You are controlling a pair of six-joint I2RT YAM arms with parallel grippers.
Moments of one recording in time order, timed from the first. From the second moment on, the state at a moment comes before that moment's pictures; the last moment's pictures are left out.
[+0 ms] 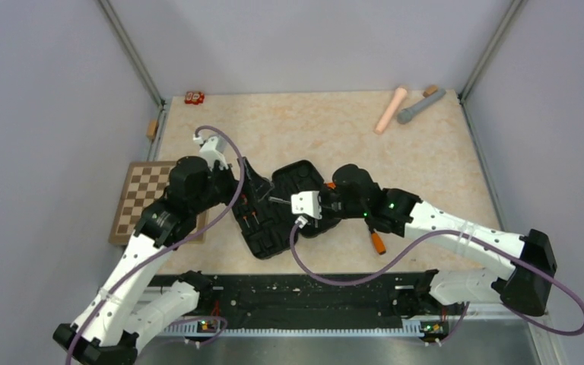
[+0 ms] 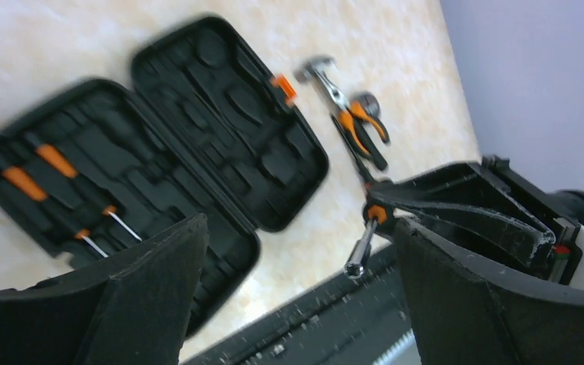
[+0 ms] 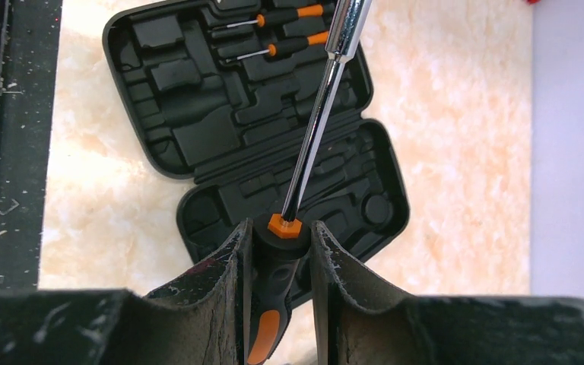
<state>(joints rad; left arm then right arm) -0.47 0.79 0.97 -0.58 0.16 -0.59 0.98 1.22 1.00 -0.37 -0.23 -0.76</state>
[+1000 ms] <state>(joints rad) -0.47 1.02 0.93 -0.52 0.72 -0.65 1.05 1.24 0.99 -0.34 -0.12 -1.06</state>
